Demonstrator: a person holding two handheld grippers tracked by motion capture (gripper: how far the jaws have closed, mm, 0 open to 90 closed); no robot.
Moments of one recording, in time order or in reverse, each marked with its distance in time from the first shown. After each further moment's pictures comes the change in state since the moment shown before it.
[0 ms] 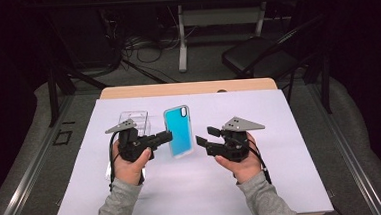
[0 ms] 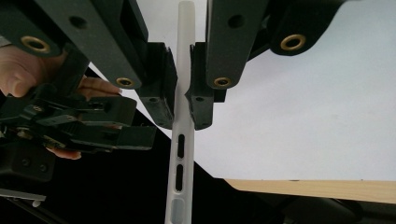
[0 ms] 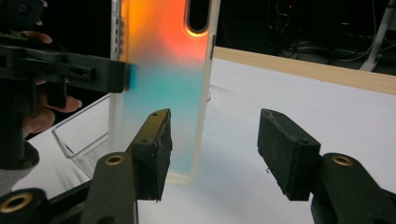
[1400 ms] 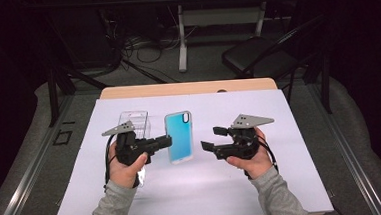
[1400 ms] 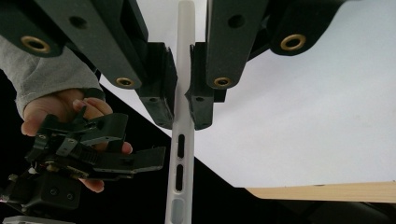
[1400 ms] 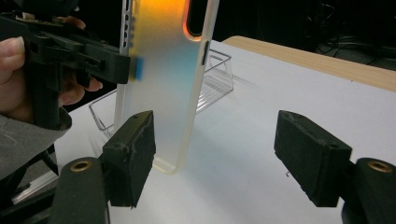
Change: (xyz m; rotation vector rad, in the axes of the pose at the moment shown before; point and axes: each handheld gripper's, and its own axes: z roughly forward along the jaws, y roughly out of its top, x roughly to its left) left arm -0.003 -0.002 -0.008 0.047 -0.082 0.061; right arm -0.017 0.007 -0.018 0.051 0.154 -0.050
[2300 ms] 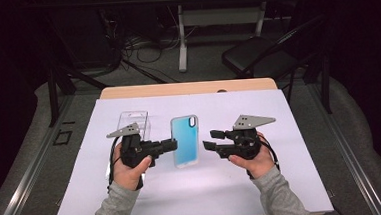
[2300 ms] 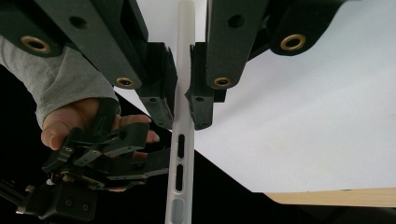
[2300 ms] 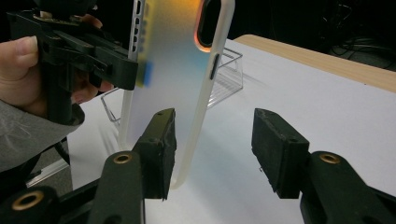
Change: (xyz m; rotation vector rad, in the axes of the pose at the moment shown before) left arm -0.006 -0.004 0.009 0.019 -0.064 0.015; right arm -0.002 0.000 -0.005 0.011 0.055 -0.027
